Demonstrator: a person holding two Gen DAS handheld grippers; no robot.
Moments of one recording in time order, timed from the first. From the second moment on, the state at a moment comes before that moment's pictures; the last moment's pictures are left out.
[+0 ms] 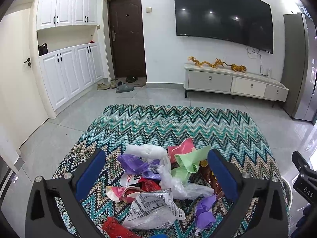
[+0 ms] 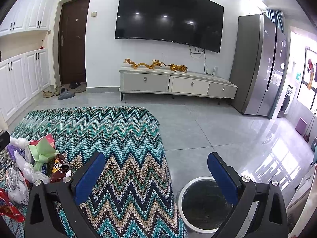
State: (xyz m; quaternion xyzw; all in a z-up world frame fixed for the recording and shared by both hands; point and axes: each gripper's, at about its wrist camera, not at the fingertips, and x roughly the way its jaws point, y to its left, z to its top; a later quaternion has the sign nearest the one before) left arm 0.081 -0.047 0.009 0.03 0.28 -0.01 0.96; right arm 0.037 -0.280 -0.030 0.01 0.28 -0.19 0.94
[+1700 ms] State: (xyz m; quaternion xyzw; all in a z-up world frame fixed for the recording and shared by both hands) left arm 0.050 0.064 -0.089 -0.07 0.46 -0.25 0.85; right arm 0.078 -0.149 -0.103 0.08 0.48 0.16 0.86
